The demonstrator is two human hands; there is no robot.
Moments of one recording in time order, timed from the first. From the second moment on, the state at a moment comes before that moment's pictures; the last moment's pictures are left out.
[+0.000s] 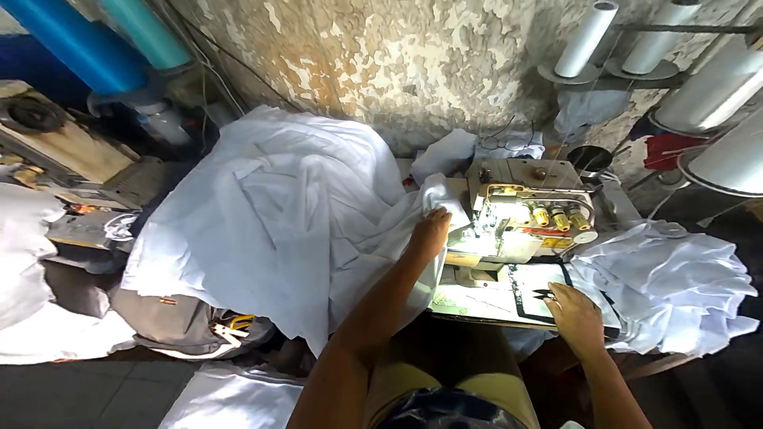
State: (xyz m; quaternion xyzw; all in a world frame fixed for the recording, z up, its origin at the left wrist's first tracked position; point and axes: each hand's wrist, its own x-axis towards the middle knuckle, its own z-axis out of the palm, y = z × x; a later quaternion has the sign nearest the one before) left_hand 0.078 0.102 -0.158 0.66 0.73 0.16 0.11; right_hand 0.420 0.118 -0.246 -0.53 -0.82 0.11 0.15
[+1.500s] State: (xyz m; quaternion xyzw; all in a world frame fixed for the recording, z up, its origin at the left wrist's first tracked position) left_hand 0.093 -0.140 -0.150 0.51 0.58 0.58 0.28; right_hand 0.223 0.085 -0.139 -0.37 -0.90 0.22 0.12
